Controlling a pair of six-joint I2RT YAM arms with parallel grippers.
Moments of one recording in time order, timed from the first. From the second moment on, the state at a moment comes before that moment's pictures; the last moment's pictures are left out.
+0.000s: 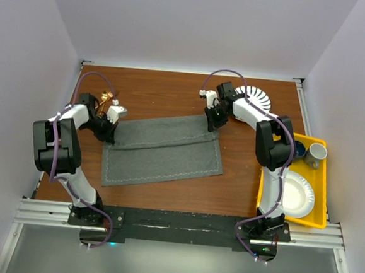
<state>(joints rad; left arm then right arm) 0.21 1.75 1.05 -0.72 0.51 0.84 0.35 2.11 1.58 -0.65 -0.30 -0.23</state>
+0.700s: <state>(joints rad) 0.21 1.36 0.89 -1.00 0.51 1.08 0.40 1.77 1.30 -0.79 -0.37 -0.34</state>
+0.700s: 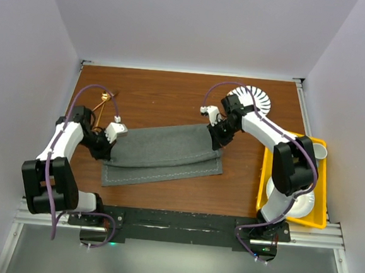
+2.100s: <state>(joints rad) 0.18 1.44 0.87 -0.95 0.54 1.03 0.43 2.02 1.49 -0.96 -0.43 -0.46</state>
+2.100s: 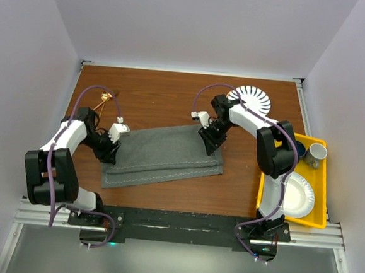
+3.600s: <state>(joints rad) 0.18 1.34 0.84 -0.92 0.54 0.98 0.47 1.91 1.36 -0.92 -0.37 -0.51</state>
